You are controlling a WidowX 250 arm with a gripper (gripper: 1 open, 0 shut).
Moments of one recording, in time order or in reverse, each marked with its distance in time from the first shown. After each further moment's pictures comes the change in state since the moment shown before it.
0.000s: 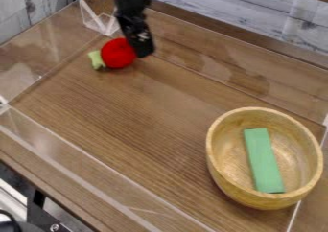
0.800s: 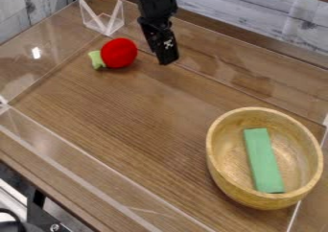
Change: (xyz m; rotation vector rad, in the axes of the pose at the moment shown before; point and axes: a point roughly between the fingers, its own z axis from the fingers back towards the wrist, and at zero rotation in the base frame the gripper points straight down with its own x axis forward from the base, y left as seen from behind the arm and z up) arm 0.013 -0.016 -0.009 -0.018 -0.001 -0.033
